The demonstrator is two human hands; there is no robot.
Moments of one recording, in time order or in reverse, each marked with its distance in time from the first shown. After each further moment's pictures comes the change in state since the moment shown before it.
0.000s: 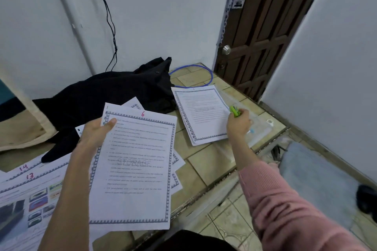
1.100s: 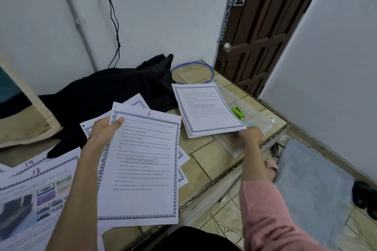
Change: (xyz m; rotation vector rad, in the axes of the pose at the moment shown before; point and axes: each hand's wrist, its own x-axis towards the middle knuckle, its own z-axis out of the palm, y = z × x) left_hand -0.002 -0.002 0.006 -0.035 -0.067 -0.002; right_hand -0.006 0.022 -0.044 -0.321 -0.191 0.251
